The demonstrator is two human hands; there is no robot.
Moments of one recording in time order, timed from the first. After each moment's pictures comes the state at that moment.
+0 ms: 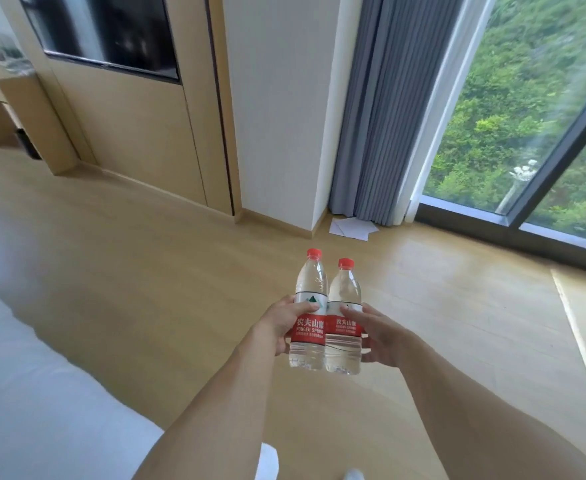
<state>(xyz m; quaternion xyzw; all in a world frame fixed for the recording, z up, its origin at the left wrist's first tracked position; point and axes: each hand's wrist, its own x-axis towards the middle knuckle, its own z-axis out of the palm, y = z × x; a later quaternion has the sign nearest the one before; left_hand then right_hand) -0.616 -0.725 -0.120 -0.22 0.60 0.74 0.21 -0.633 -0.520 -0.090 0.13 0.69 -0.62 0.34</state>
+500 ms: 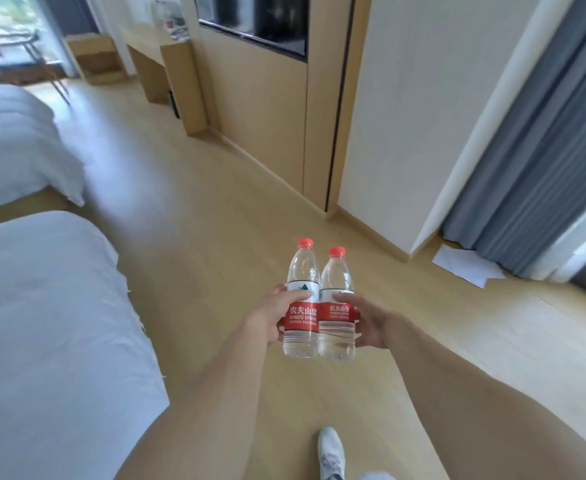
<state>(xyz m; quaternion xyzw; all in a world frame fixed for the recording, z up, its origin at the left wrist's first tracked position) -0.780 -0.877 -0.135 -0.40 0.54 0.74 0.05 -0.889 -0.708 -0.117 0.03 0.68 -0.52 0.52</state>
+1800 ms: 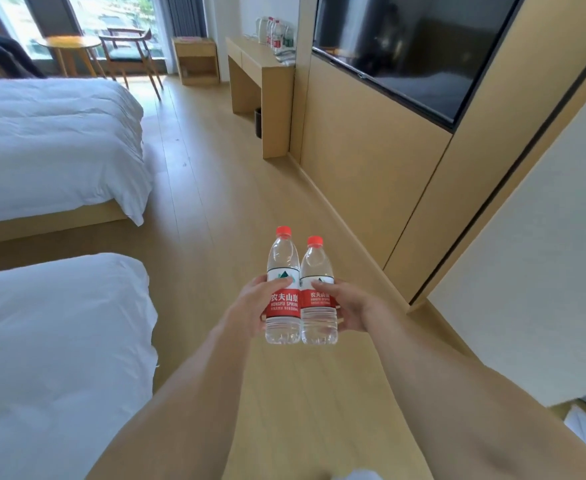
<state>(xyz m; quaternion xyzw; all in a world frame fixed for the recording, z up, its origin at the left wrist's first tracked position) -0.969 -1.414 -0.115 -0.45 0.41 0.78 -0.15 -1.124 -1.297 -0.087 -0.14 0.69 -0.42 0.56</state>
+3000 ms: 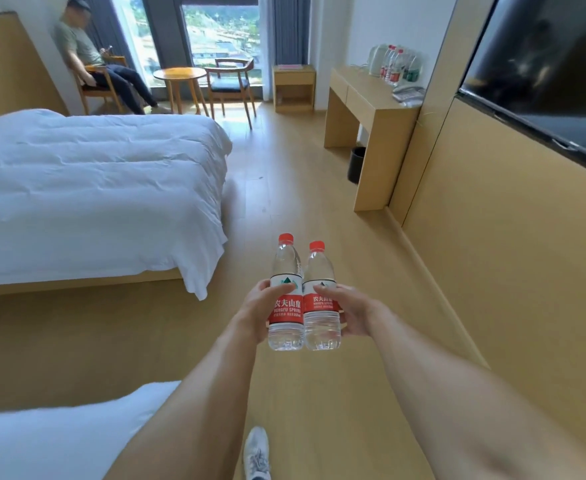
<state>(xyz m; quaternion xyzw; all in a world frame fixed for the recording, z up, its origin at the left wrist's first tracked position) -1.087 -2.043 -0.122 -0.49 0.36 0.75 -0.27 -1.268 -1.980 -0.115 -0.24 0.65 -0.36 0.62</state>
